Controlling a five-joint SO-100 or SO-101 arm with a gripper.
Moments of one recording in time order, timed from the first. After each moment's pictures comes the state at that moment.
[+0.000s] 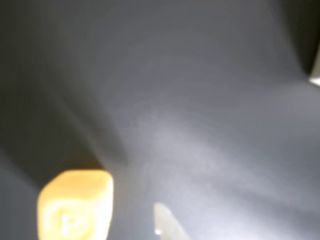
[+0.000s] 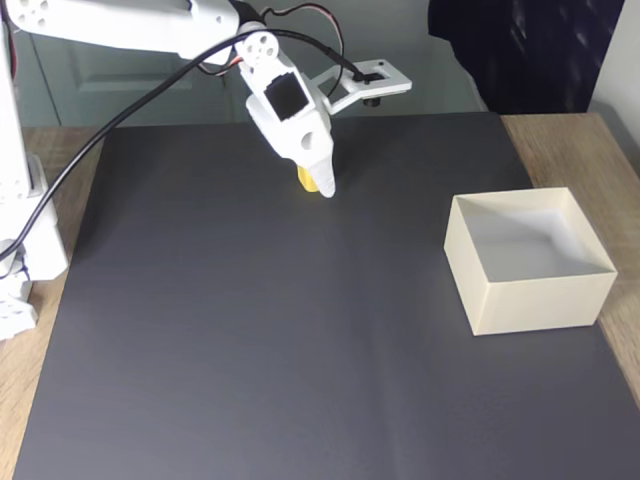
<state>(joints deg) -0.1 79.8 108.0 31.0 169.4</state>
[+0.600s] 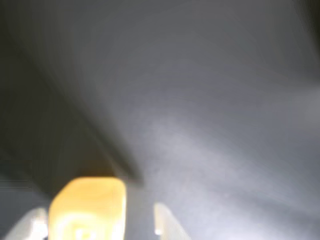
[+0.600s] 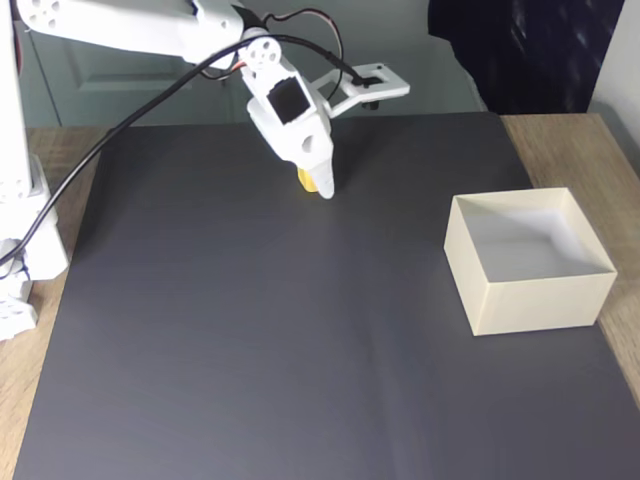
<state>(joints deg) -1.5 77.6 107.4 29.6 170.8</state>
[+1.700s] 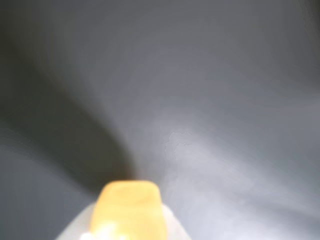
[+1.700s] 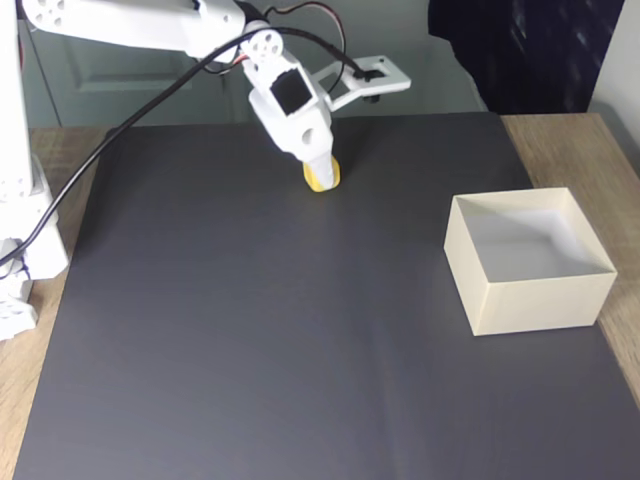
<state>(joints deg) -2.7 77.2 104.1 30.3 173.8</state>
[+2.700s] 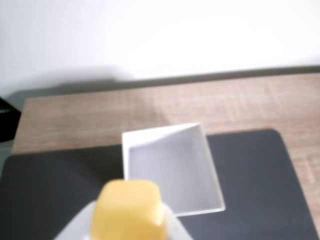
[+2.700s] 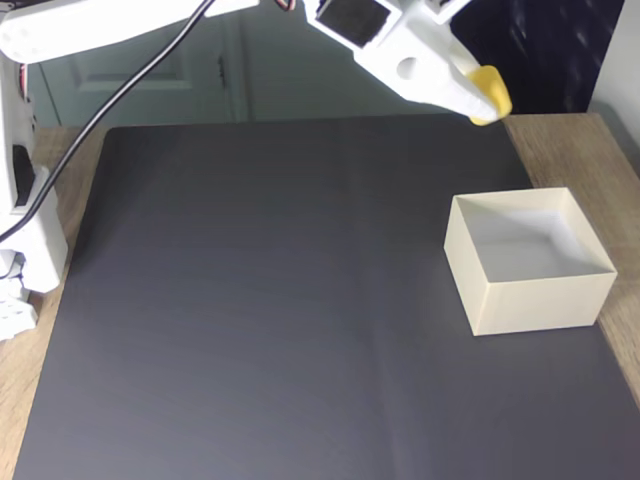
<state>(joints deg) 21.4 77.9 69.2 34.5 177.6</state>
